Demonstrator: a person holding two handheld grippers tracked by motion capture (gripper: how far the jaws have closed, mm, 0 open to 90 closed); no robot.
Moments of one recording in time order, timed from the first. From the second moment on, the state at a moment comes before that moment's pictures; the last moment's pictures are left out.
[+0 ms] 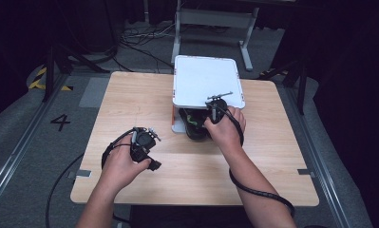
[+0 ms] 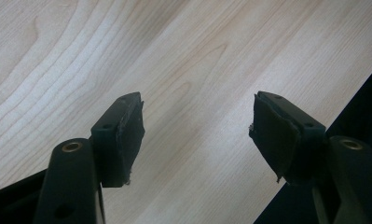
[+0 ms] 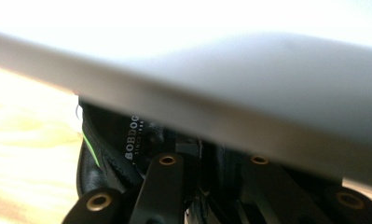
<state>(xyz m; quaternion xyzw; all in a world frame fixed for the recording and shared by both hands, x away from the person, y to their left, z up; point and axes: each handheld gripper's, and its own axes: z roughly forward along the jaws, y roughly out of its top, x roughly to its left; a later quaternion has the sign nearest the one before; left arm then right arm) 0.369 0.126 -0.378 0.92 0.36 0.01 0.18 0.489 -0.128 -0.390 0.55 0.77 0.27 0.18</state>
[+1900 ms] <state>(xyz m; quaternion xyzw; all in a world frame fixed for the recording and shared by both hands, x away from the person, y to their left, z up) 0.385 0.075 -0.394 0.89 0.39 0.06 0.23 0.383 -0.250 -0.389 0.35 0.86 0.34 0.13</state>
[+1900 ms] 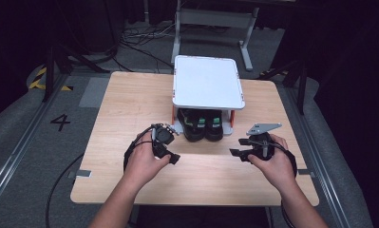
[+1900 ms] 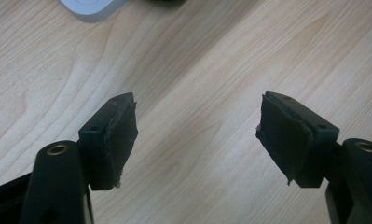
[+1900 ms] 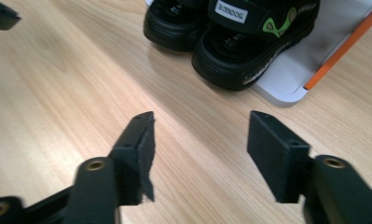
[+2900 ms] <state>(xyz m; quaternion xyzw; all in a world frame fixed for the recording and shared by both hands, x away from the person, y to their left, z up) 0.414 0.022 -0.447 0.82 0.44 0.12 0.34 0.424 -0.217 -0.445 0.36 0.84 0.38 0.15</state>
